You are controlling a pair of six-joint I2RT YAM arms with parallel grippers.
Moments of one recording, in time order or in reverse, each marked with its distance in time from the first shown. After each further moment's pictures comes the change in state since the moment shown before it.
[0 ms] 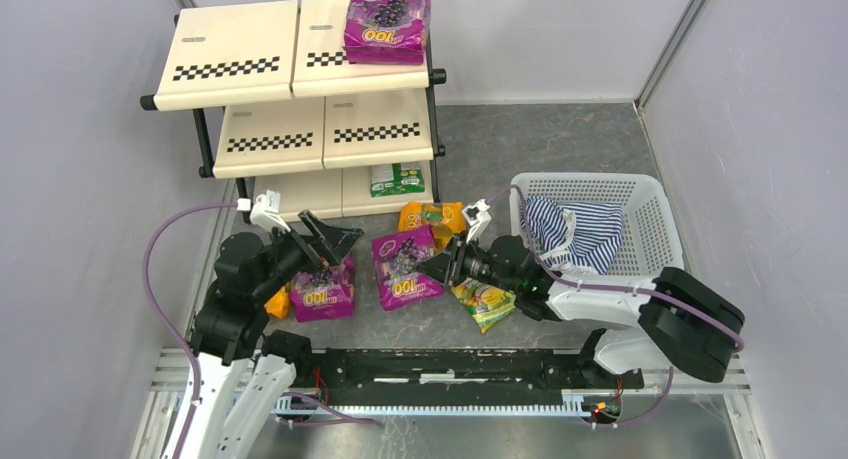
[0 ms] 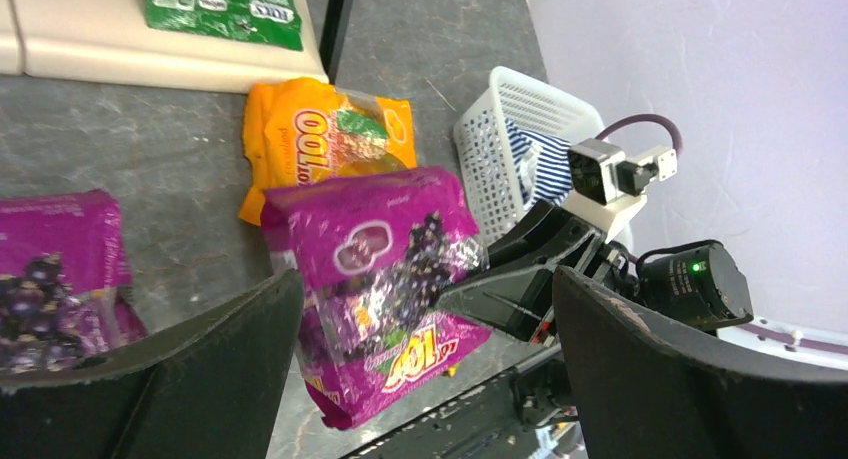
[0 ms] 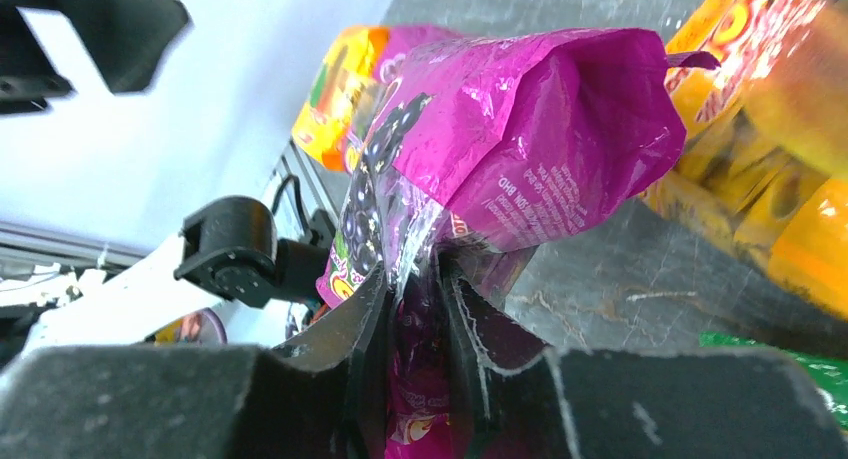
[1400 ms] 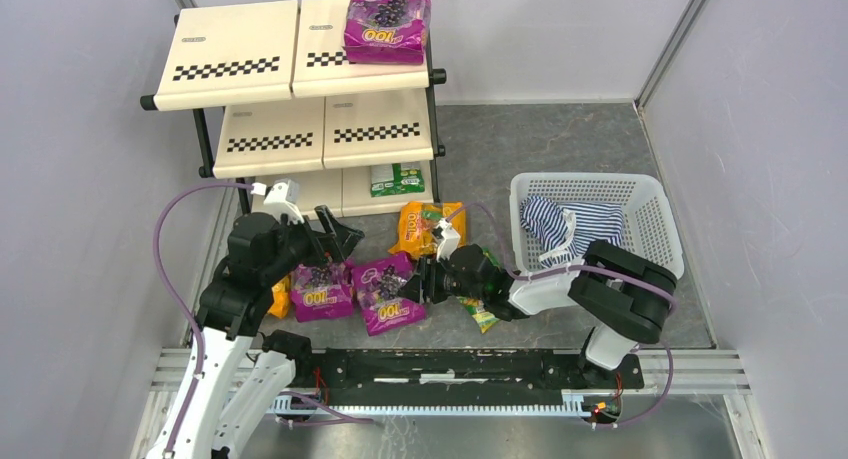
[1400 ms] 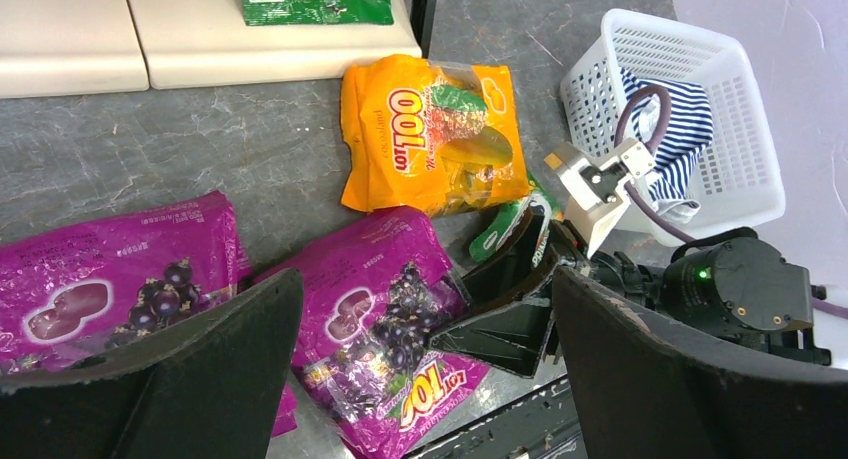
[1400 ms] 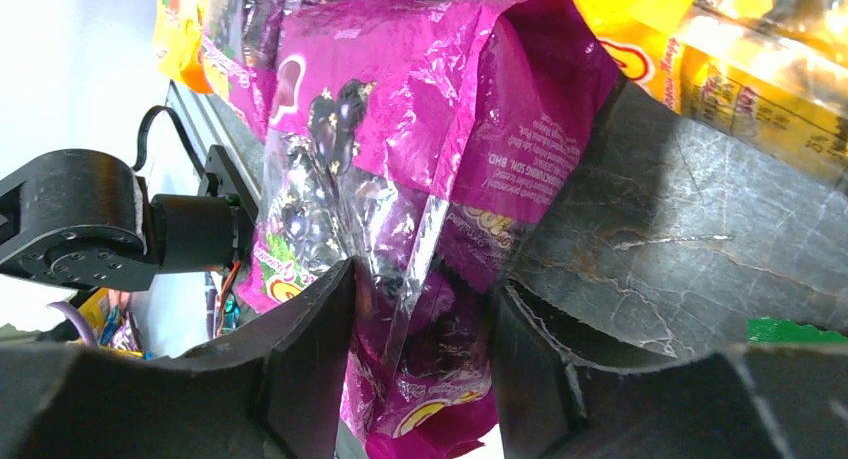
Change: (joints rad) left arm -0.001 0.145 0.048 -0.071 -0.037 0.237; right arm 0.083 0.315 0.103 -0.034 0.048 0.031
